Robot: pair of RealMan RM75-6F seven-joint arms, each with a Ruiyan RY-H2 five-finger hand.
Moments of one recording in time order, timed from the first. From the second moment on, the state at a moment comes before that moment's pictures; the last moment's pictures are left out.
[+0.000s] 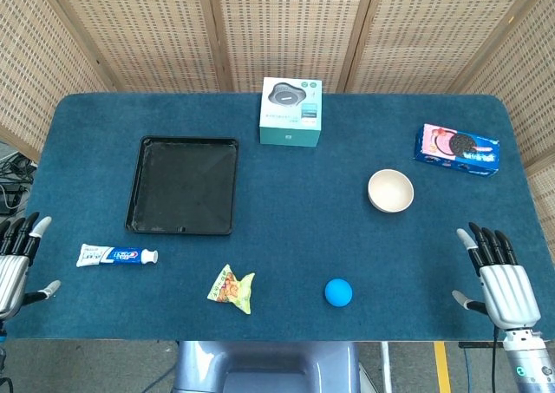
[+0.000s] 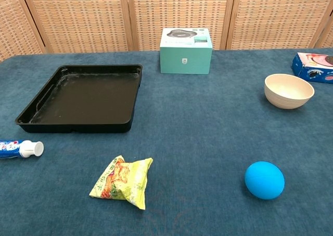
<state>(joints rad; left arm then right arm) -0.09 -1.09 -0.02 -1.67 1.48 1.47 0.19 0.09 -1.15 0.04 -1.59 -1.57 1.49 -0.07</state>
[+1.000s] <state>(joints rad) -0.10 -1.10 -0.04 -1.64 1.45 1.44 0.16 0.46 -1.33 0.26 -1.53 -1.31 1.10 -0.31</state>
